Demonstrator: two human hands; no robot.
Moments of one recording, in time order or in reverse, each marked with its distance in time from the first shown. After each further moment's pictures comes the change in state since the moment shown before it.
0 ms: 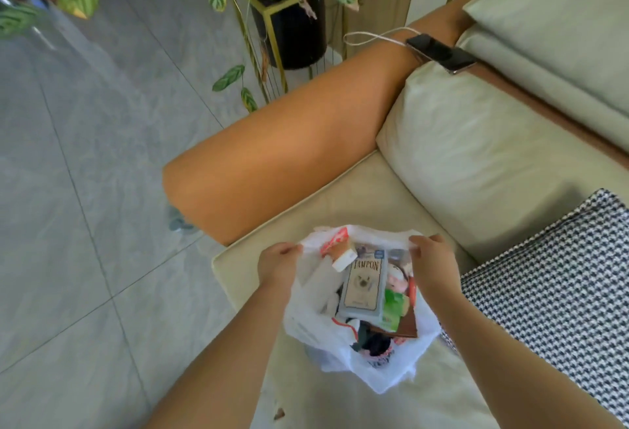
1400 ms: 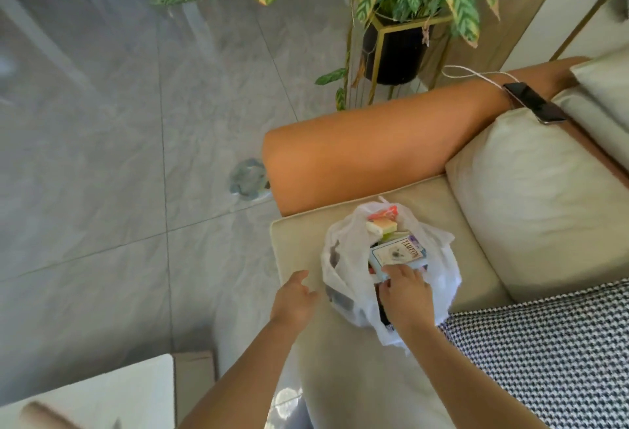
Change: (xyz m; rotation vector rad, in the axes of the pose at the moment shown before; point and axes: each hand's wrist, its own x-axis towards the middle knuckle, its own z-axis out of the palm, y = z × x) left_hand -0.086 -0.085 -0.098 0.340 -0.100 -0.052; right_hand -0.106 -0.061 0.049 -0.336 -0.111 -0.419
